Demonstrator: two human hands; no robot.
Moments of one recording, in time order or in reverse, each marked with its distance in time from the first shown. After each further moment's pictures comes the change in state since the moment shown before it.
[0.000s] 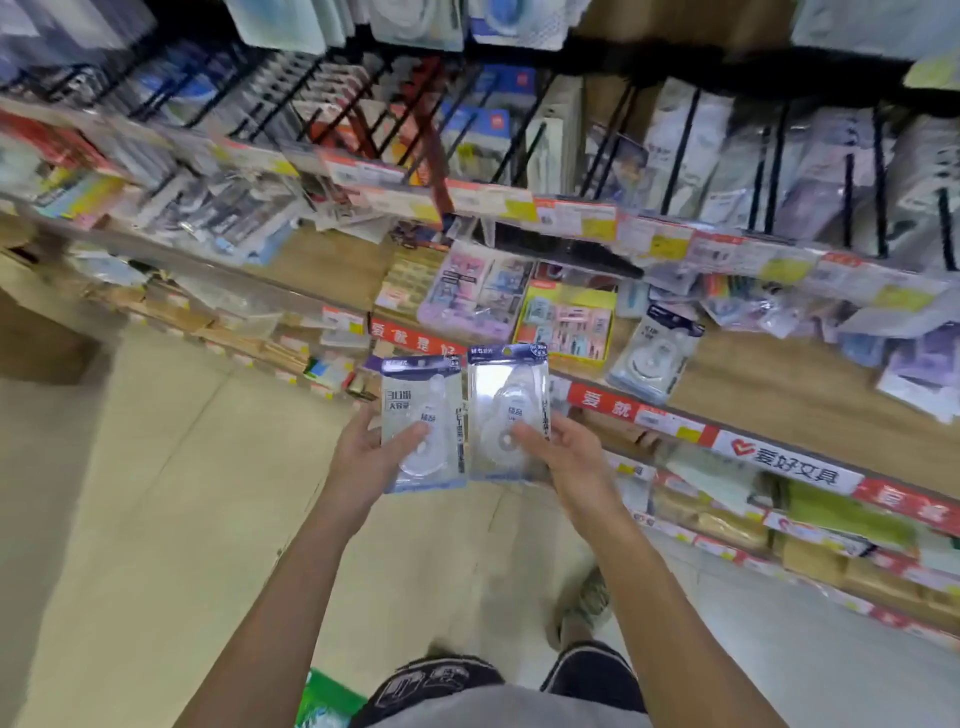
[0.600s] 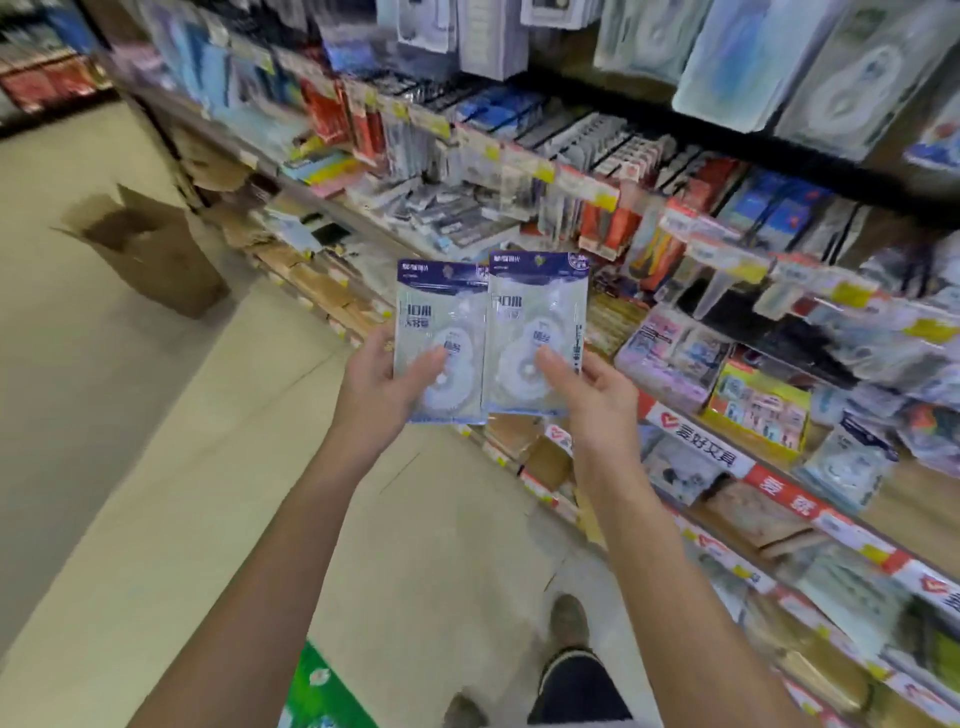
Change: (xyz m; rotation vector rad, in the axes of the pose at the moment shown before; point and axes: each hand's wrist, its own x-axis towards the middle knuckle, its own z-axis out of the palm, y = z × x) left_hand -0.054 0.043 -0.264 -0.265 0.236 0.359; right_hand -0.051 -0.040 0.299 -0.092 -0.098 -0.332
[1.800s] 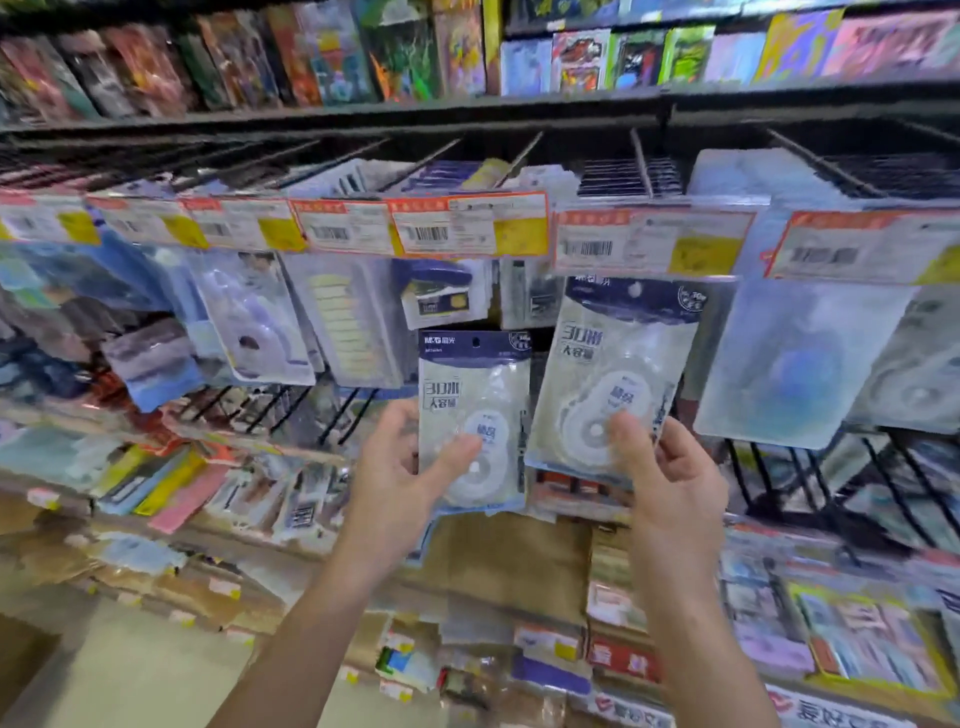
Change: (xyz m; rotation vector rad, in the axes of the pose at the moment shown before) left_hand 0.389 0.094 0.101 0.148 -0.513 0.222; right_hand 0.292 -0.111 0.057 0.101 0.568 -0.451
